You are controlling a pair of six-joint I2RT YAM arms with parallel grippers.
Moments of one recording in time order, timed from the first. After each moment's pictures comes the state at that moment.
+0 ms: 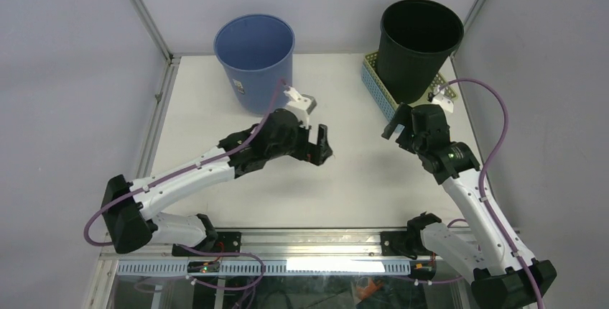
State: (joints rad) left arm -0.91 1.24 1.02 -0.32 -0.07 -0.50; right arm 0.33 0.86 0.91 -0.76 0.30 0.63
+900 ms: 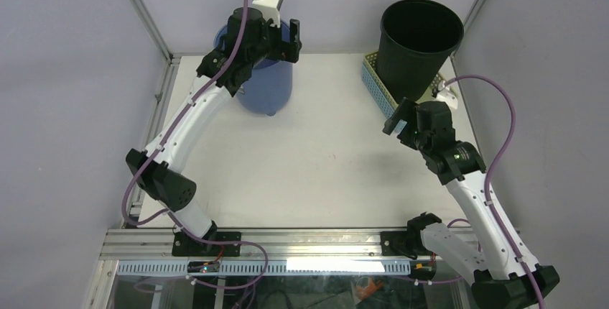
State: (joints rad) left arm -0.56 1.64 1.88 -0.49 -0.12 -0.12; right arm 0.33 0.85 0.96 -0.76 0.29 0.63
